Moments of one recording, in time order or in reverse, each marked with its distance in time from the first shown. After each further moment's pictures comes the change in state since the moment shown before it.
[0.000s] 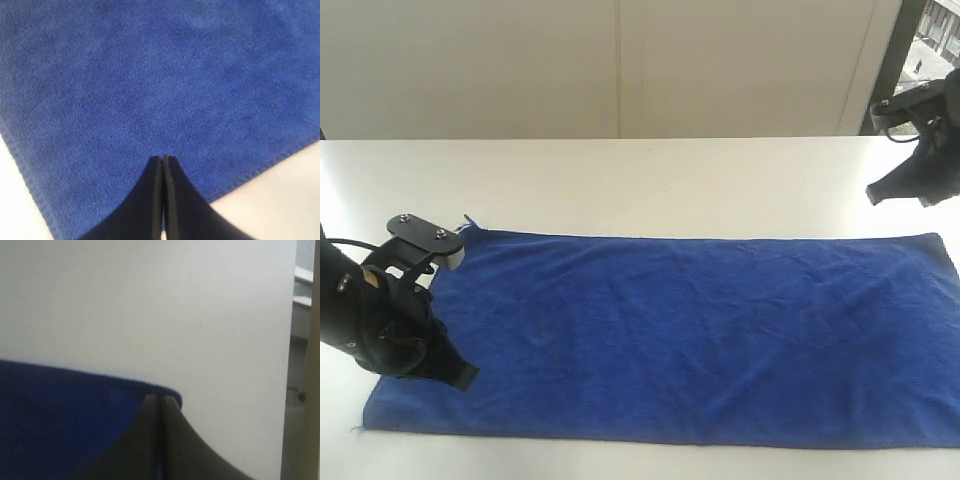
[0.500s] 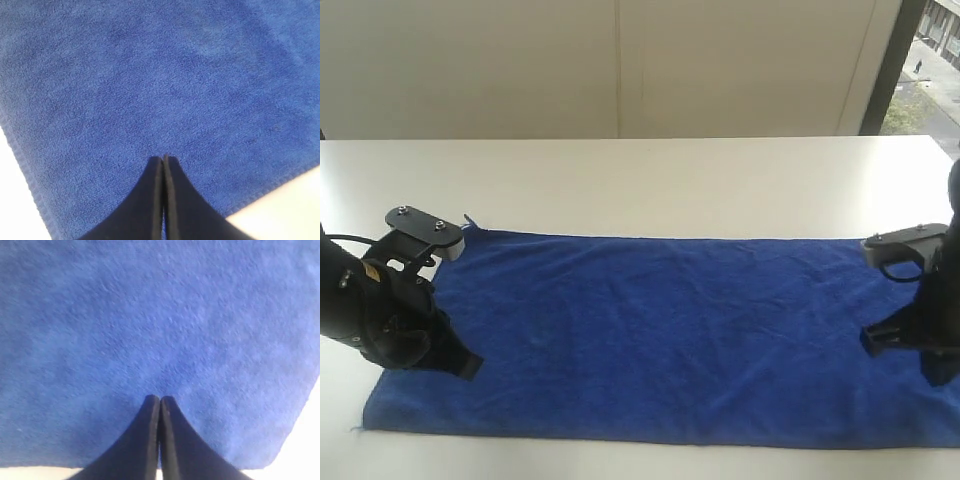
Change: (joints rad) left arm 0.000 0.000 0.000 -0.015 -0.052 0.000; right arm 0.097 -0.270 0.555 0.215 0.208 -0.001
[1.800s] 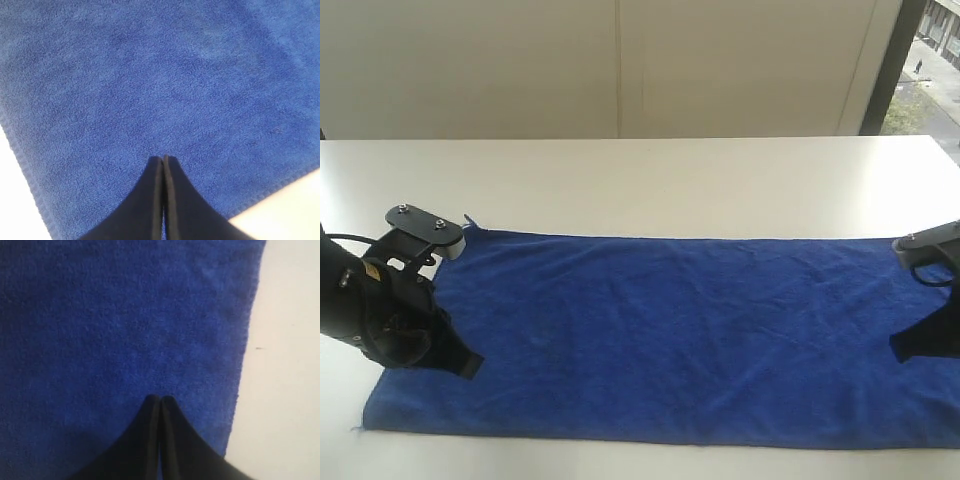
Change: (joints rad) left arm 0.000 0.000 0.000 -0.002 -0.008 0.008; right arm 0.000 -0.082 0.116 -0.274 -0.152 0.269
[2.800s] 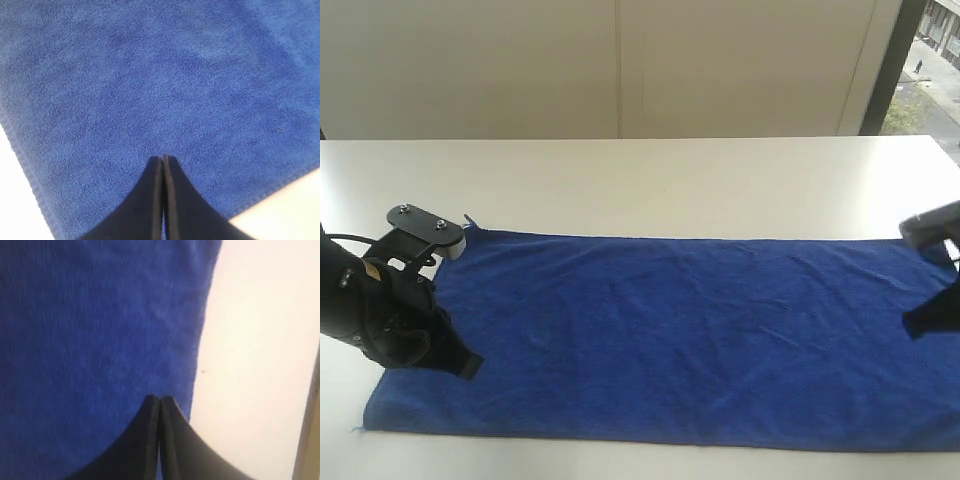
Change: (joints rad) left arm 0.000 0.000 0.000 0.000 -0.001 0.006; right arm -0.007 -0.010 -0.078 -0.078 0.066 0.012
